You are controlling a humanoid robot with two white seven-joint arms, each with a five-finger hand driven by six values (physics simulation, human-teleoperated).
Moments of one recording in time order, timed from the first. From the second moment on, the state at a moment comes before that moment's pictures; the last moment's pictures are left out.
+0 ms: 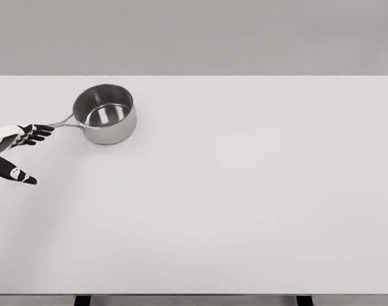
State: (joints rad) left arm -0.20 1.06 -0.25 -1.64 0.34 0.25 -0.61; right arm 0.01 0.00 -0.30 0.05 0.25 -0.01 0.09
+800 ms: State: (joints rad) left arm -0.27 1.01 -0.25 -1.57 0.26 0.24 -0.61; right arm 0.01 0.00 -0.30 0.05 0.25 -0.01 0.09
